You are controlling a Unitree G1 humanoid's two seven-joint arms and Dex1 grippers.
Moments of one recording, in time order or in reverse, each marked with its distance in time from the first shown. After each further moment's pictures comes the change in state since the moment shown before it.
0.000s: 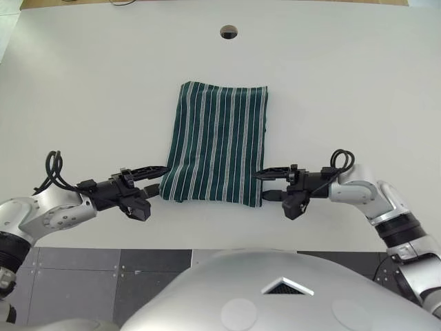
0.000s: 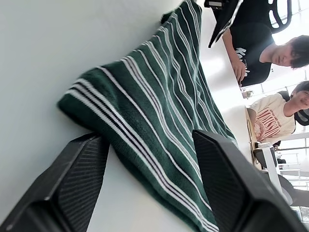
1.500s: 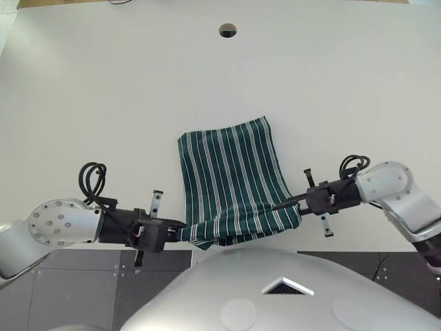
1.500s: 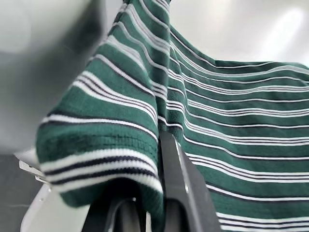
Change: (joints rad) left arm 0.294 0.413 -0.003 -0.838 -1.130 0.602 -0.777; right arm 0.096 -0.307 0.014 -0.474 0.882 0.866 0.514
